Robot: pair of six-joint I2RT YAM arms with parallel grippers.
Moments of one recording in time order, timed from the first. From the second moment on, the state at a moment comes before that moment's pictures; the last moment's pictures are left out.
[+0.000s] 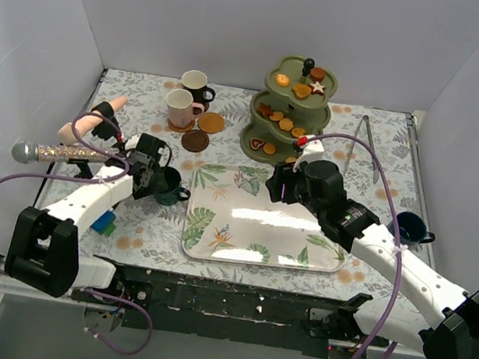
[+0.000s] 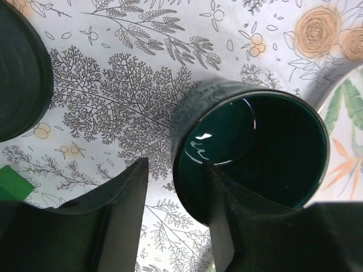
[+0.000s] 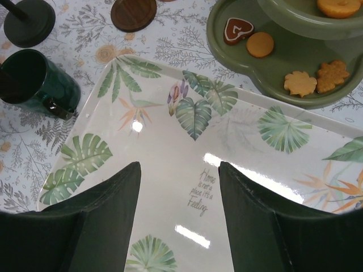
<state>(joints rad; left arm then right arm) -0.26 1.27 0.82 -0.62 -0.30 -0.71 0.77 1.13 0.88 -0.19 0.14 0.28</state>
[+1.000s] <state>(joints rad) -0.37 1.88 1.60 -0.63 -0.30 -0.69 0.66 1.11 0.87 -0.19 0.14 0.23</state>
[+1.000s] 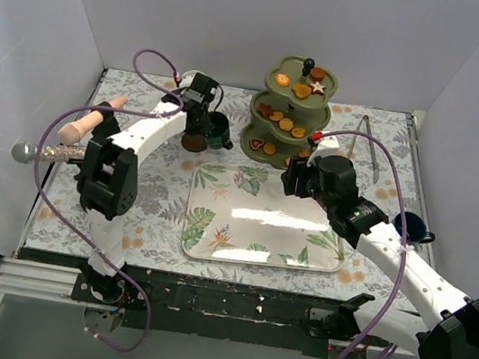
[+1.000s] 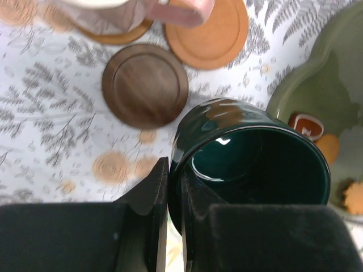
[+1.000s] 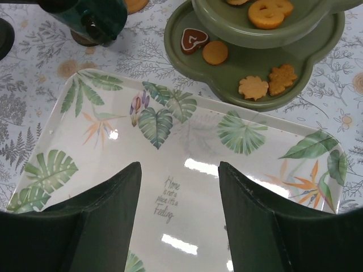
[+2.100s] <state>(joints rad) -0.37 2.35 2.23 -0.81 -0.49 -0.83 0.59 1.16 0.87 -0.19 0.02 0.23</state>
